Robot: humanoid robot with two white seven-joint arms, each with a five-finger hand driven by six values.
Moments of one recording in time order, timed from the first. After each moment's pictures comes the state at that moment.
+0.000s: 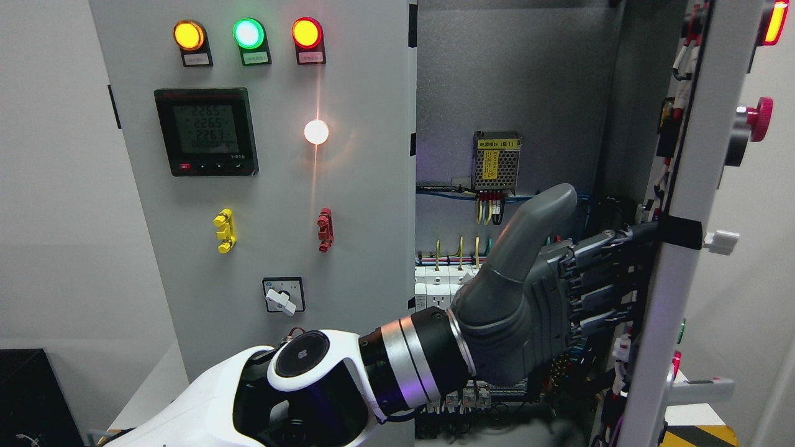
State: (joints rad) left arm -1.26 0.31 -0.98 -1.91 1.41 0.16 0.07; right arm 0.05 0.12 0.06 -0.07 -0.15 0.11 0.21
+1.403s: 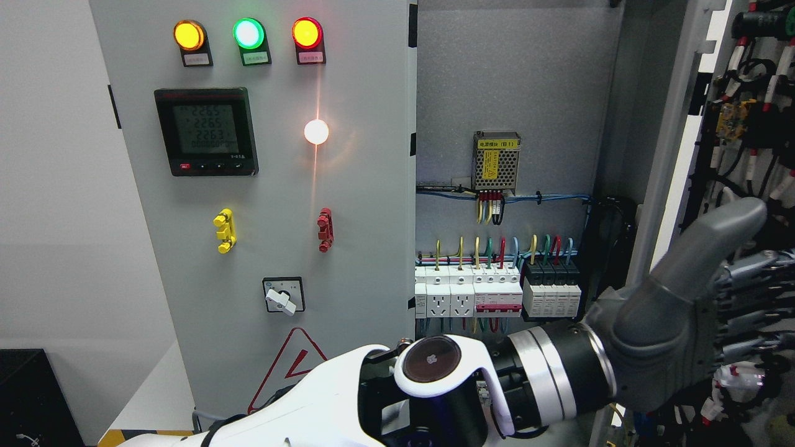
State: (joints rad) left arm -1.34 0.04 -1.06 -1.74 1.37 0.16 0.07; right arm 0.05 0.12 0.06 -0.07 -0.15 0.11 0.21
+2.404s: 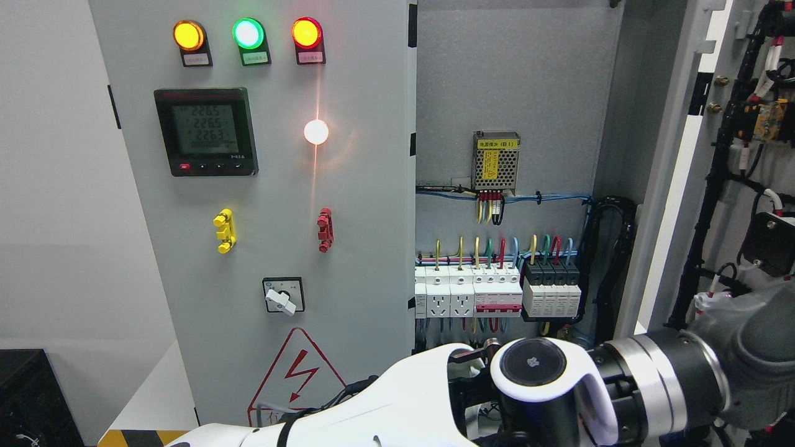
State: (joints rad) left arm -1.40 -0.12 -1.09 -1.58 1.35 0.16 0.07; right arm 0.05 0.12 0.06 -0.07 -0.15 0.11 0.21
